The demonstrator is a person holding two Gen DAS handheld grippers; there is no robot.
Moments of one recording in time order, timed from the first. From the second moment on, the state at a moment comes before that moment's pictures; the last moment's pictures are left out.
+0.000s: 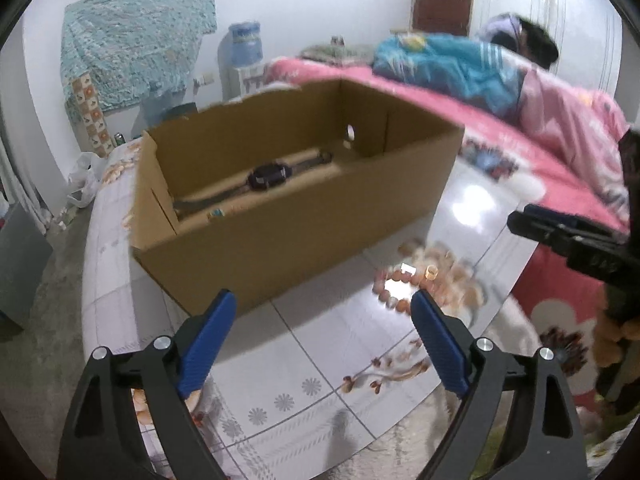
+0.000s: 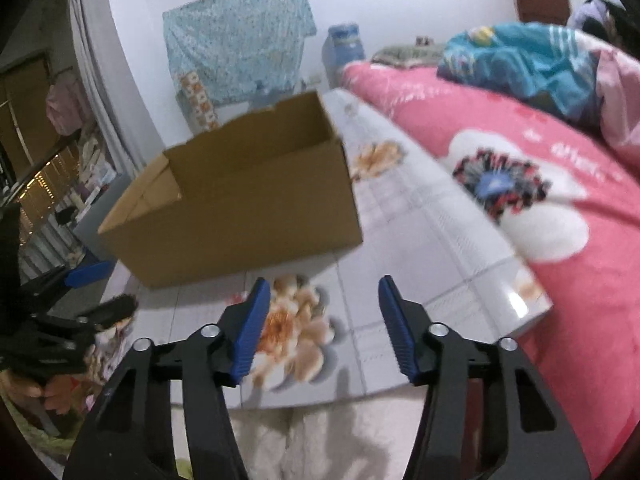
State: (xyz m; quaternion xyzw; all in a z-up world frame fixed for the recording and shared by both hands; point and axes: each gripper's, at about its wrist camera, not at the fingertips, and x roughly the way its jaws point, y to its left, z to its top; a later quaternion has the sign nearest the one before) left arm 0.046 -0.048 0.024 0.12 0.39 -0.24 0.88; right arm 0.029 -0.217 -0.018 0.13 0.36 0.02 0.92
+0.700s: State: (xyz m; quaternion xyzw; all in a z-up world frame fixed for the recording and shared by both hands) left arm 0.041 -0.147 -0.031 0.25 0.38 -0.35 0.82; right arm 0.045 -0.239 -0.056 0.19 0.39 0.05 0.90
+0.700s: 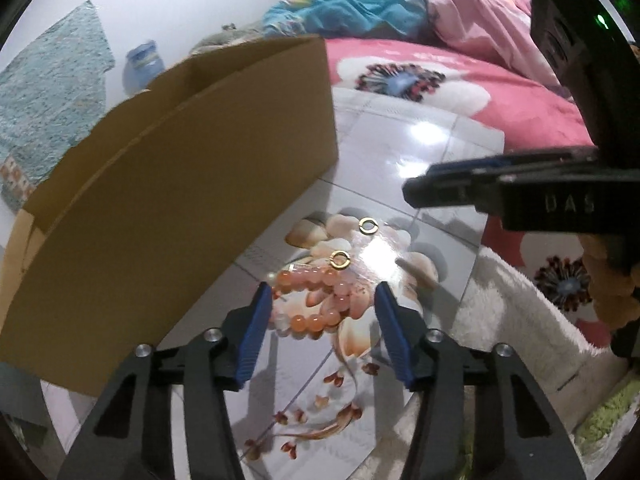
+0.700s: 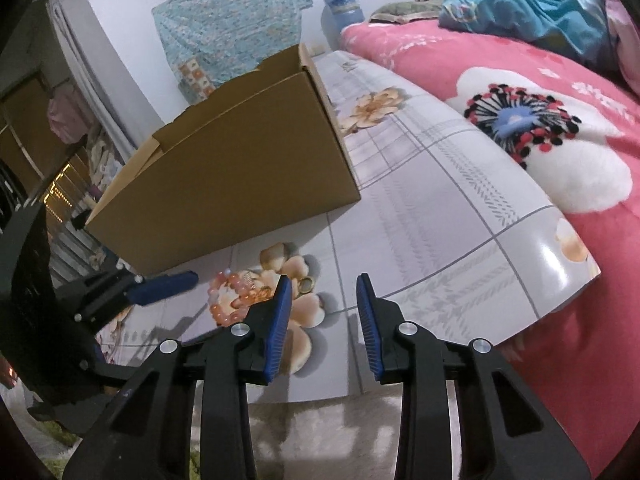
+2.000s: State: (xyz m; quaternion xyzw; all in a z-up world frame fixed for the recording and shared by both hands) left arm 0.075 -0.033 -0.026 0.09 0.46 -0.30 0.83; right arm 0.046 -0.235 -0.050 0.19 0.39 0.05 0.90
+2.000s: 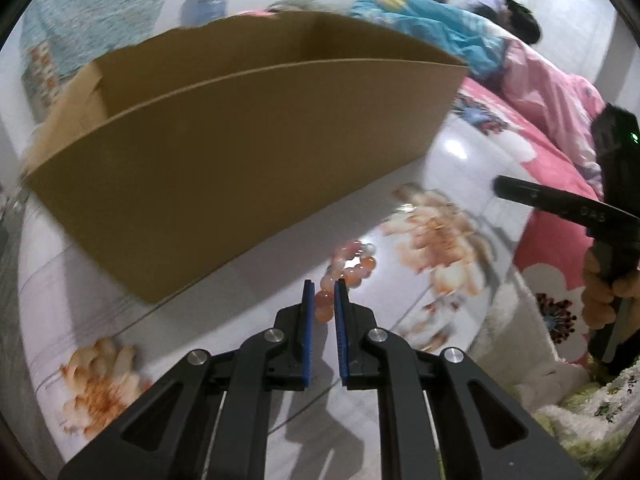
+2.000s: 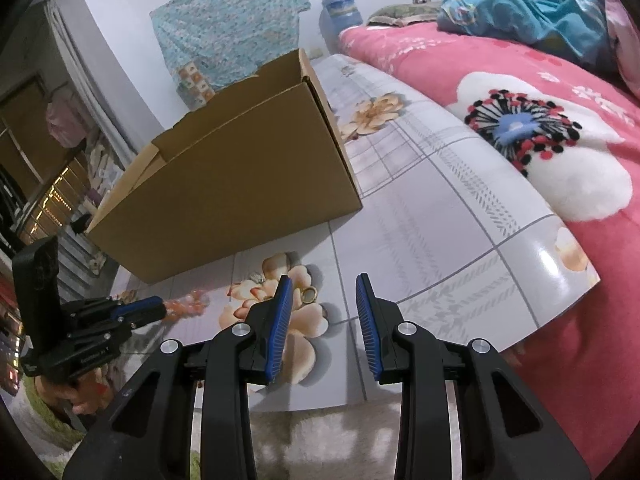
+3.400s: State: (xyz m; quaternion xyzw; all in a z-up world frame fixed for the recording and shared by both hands) left arm 0.065 -0.174 -0.042 0.20 0.41 -0.36 0.81; right arm 0.053 -0.240 -0.065 0.15 0.39 0.03 0.91
